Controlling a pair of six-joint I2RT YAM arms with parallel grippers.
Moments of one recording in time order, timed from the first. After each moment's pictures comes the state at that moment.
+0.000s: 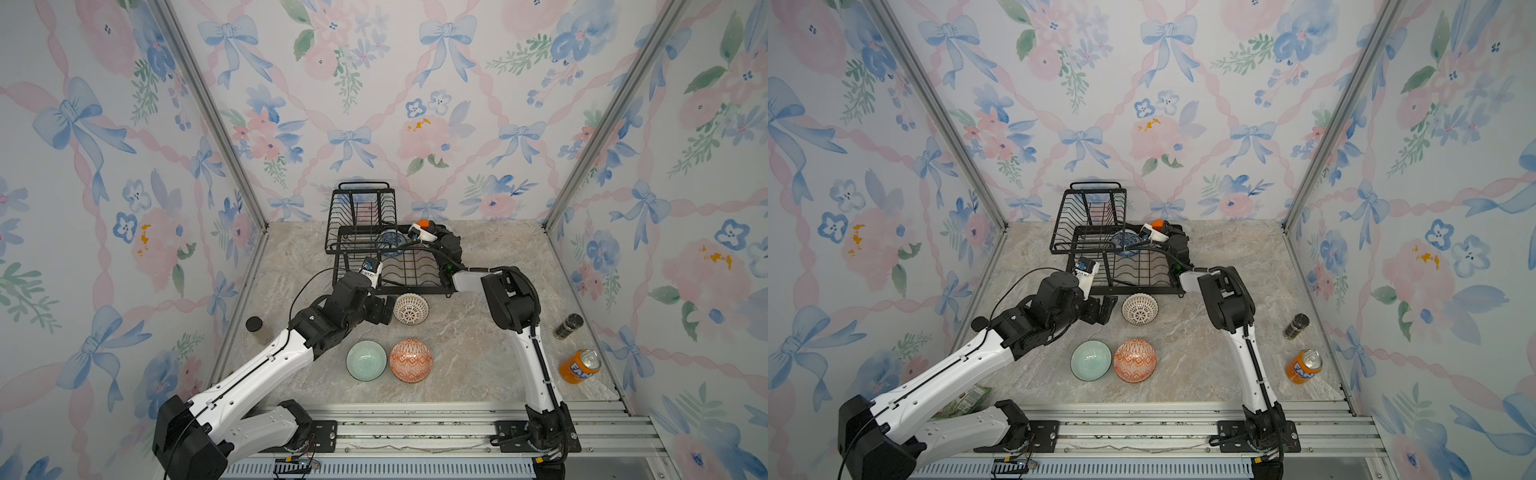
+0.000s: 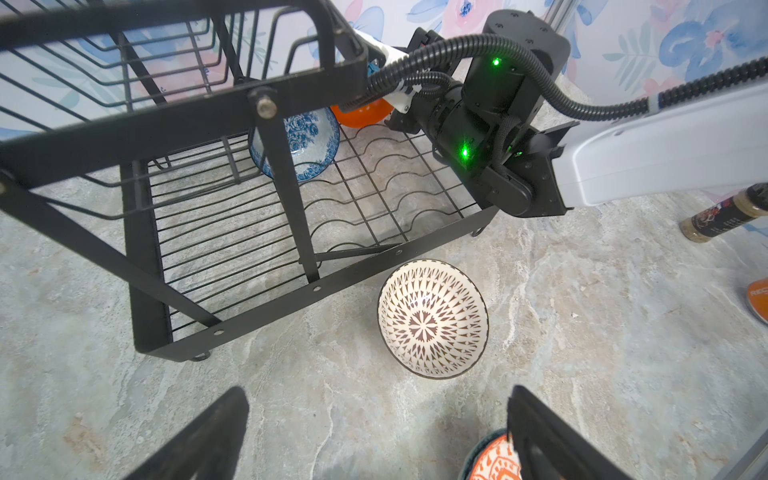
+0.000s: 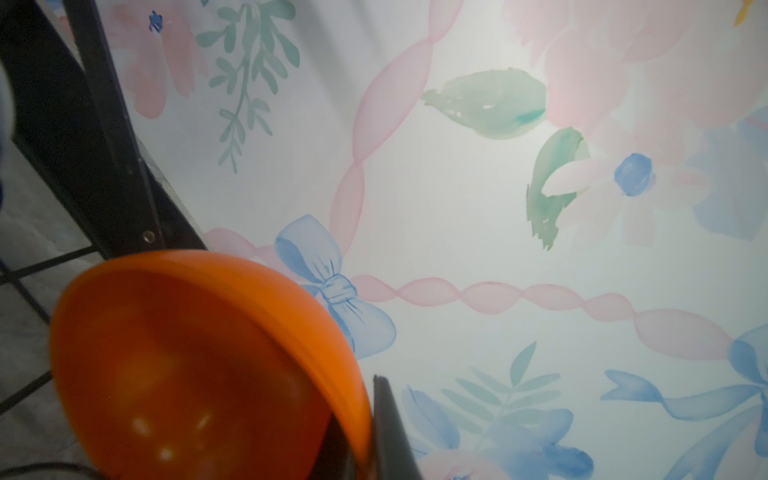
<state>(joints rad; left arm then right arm) -0.69 1.10 0.93 -0.43 -0.17 -0.21 0.41 2.47 1.63 0.90 0.22 -1.06</state>
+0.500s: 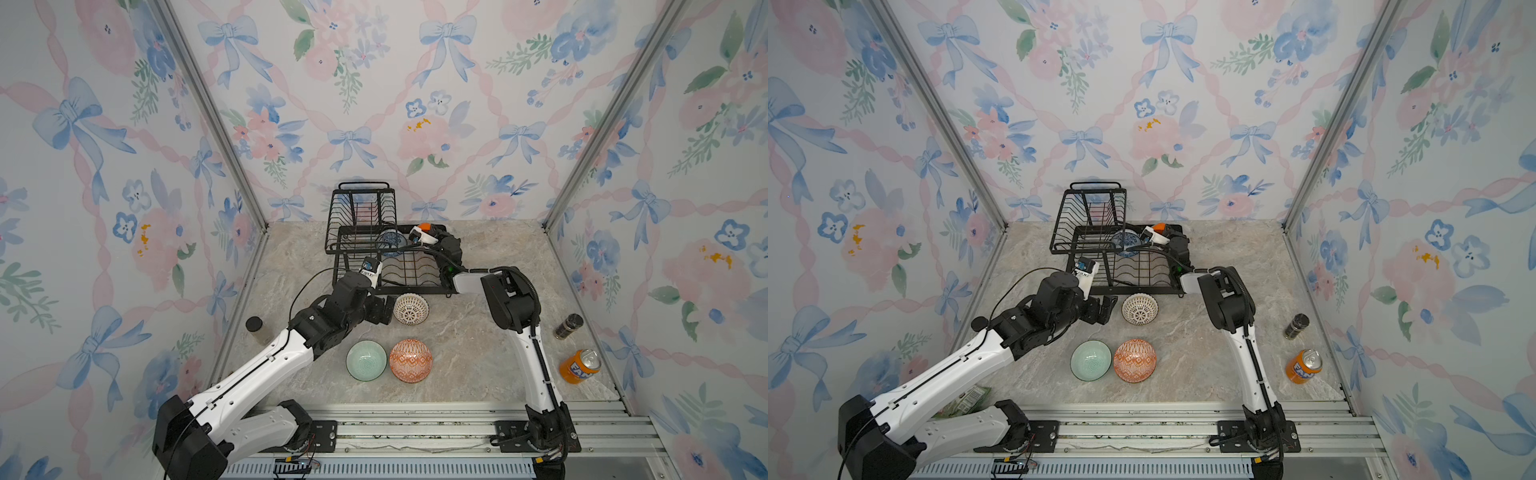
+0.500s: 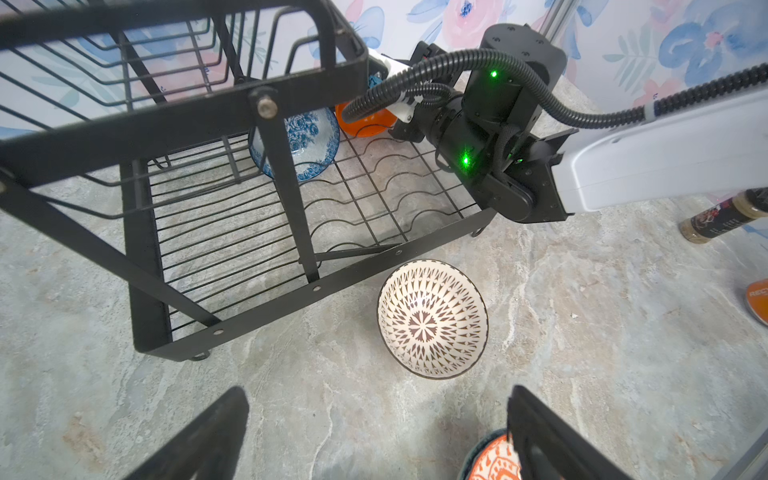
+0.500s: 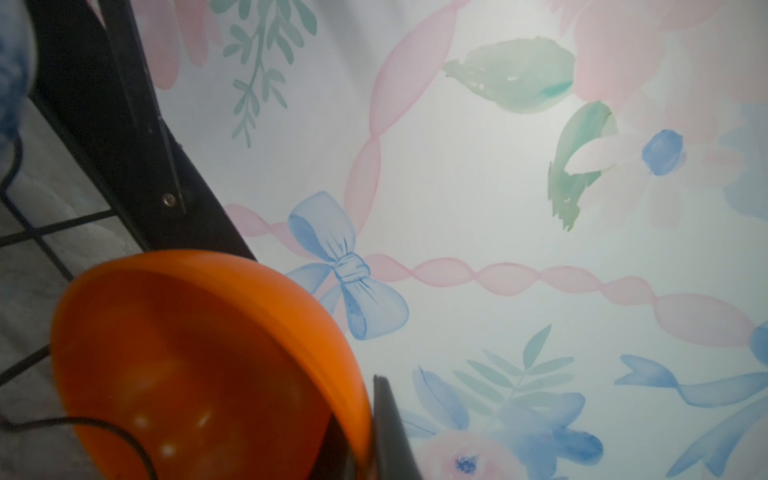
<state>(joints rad) -0.69 1.10 0.93 -0.43 -0.17 -0.21 0.41 2.47 1.60 0.89 0.24 -1.06</state>
